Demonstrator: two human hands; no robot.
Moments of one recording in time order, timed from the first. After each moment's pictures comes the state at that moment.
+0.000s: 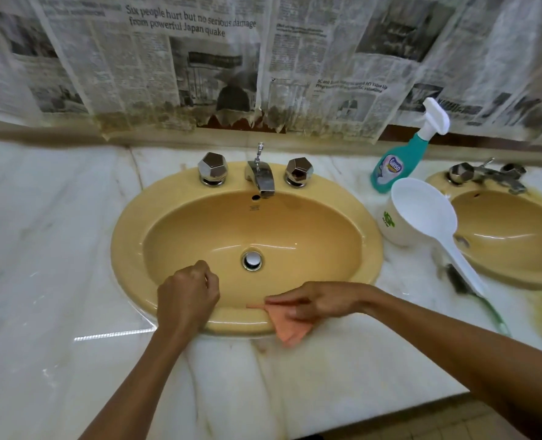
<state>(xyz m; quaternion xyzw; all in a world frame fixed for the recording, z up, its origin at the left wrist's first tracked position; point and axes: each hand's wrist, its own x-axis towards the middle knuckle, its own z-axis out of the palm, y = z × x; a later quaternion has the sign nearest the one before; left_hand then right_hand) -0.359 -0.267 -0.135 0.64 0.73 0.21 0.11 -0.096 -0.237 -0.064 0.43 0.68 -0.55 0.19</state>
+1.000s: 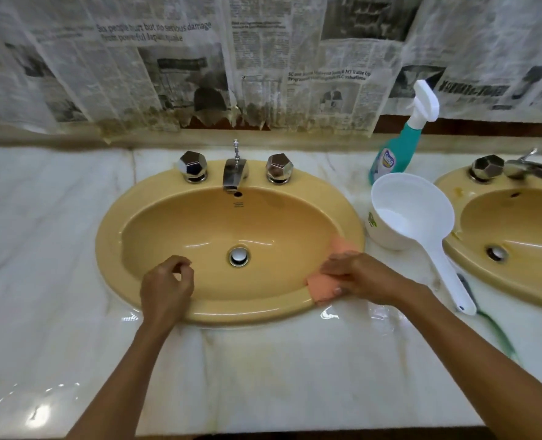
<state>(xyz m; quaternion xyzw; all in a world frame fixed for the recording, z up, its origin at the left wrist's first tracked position) -0.290 -0.284 -0.117 0.48 0.79 0.35 0.15 0.077 -0.194 -0.089 0.45 0.84 -0.32 0.02</state>
